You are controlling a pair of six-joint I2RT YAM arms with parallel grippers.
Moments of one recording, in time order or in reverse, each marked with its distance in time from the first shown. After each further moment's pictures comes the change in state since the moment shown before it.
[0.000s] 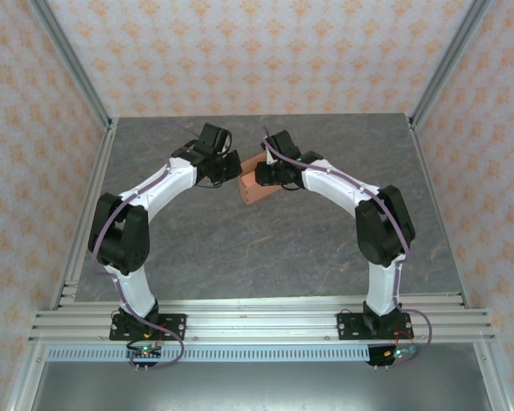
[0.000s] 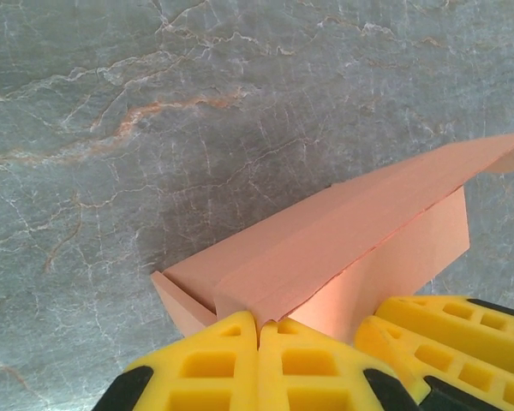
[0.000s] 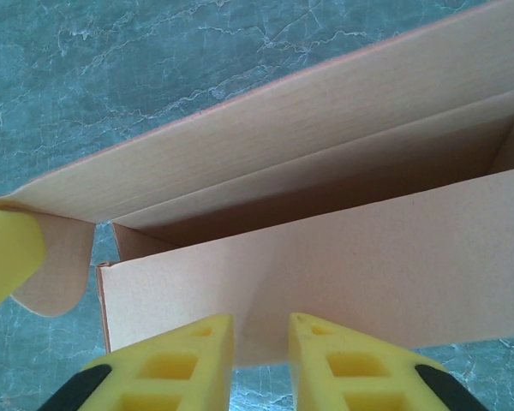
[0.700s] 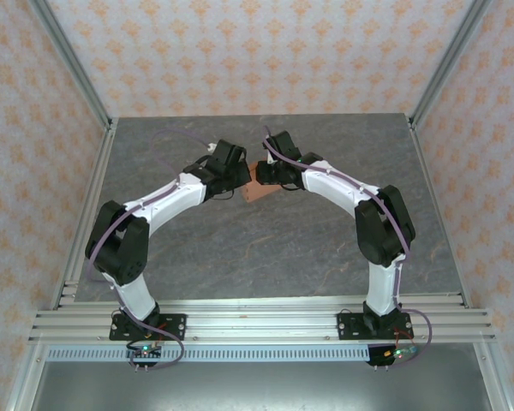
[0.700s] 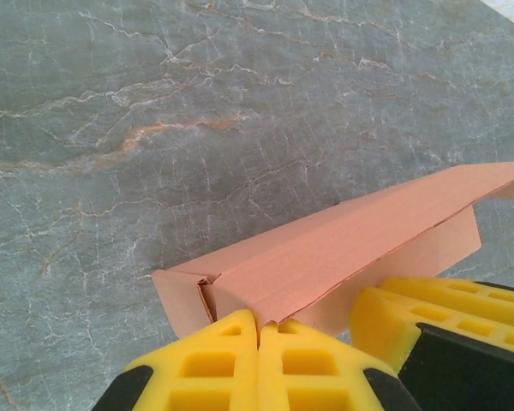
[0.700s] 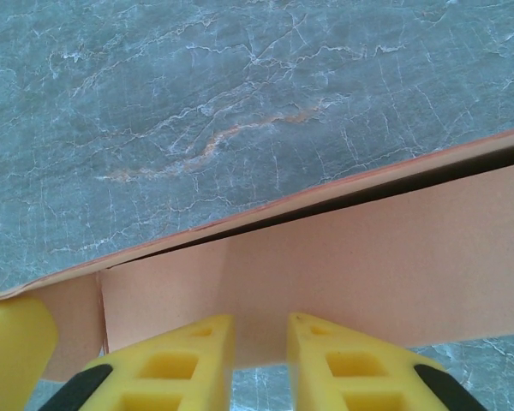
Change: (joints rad) left arm -0.129 -0.073 -0.151 0.165 -0.253 -0.052; right arm 0.000 0.000 -0.018 0.039 0.029 0.027
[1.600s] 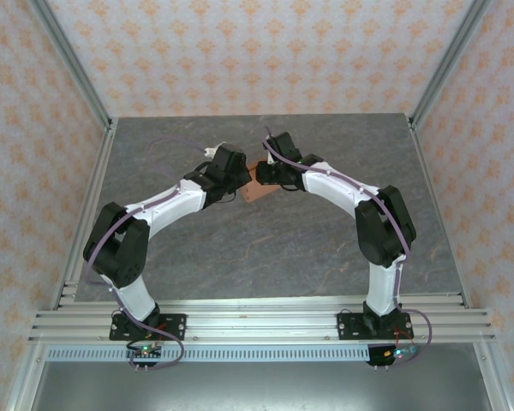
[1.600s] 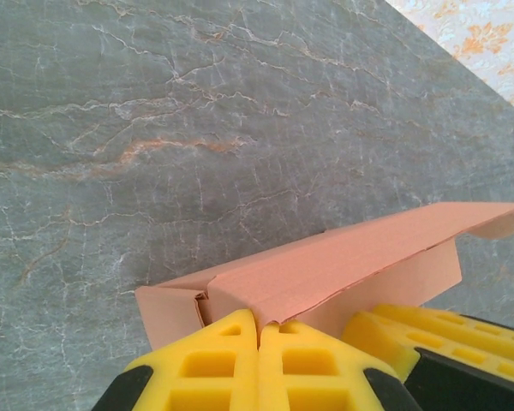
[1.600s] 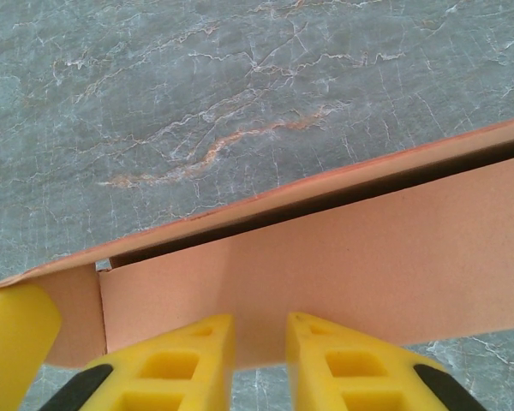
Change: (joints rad) left arm -0.005 -0.016 -0.080 0.138 -0.045 -0.113; right arm 0.000 -0.006 -0.024 0.035 0.001 0.000
